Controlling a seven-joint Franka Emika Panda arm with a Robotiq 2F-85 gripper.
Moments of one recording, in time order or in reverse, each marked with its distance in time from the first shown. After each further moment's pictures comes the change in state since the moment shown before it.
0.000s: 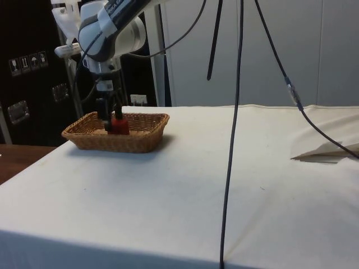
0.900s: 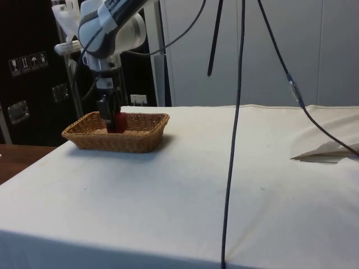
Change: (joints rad) arm 0.005 -0.022 0.000 -0.022 -0.001 0.000 0.001
